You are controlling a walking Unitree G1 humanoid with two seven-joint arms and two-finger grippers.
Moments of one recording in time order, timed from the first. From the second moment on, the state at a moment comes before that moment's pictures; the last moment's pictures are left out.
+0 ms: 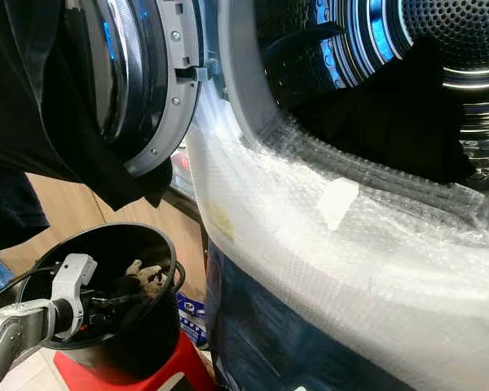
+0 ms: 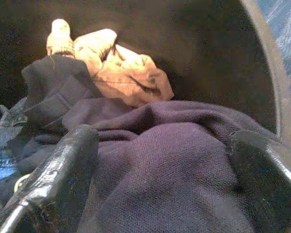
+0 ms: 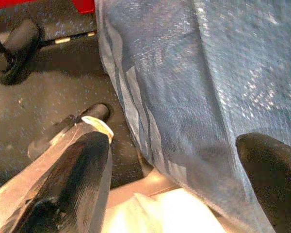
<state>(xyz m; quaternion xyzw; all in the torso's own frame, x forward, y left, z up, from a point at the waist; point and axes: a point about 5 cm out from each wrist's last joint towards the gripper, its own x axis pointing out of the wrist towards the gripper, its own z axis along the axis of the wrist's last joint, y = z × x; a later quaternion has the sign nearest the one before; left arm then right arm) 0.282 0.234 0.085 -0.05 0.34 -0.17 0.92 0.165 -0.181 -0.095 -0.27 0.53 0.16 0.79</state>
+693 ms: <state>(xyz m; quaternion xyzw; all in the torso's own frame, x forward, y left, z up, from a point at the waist) 0.268 0.253 0.069 0.00 0.38 -0.14 0.91 0.159 -0.177 -0.097 -0.28 0.53 0.17 0.78</state>
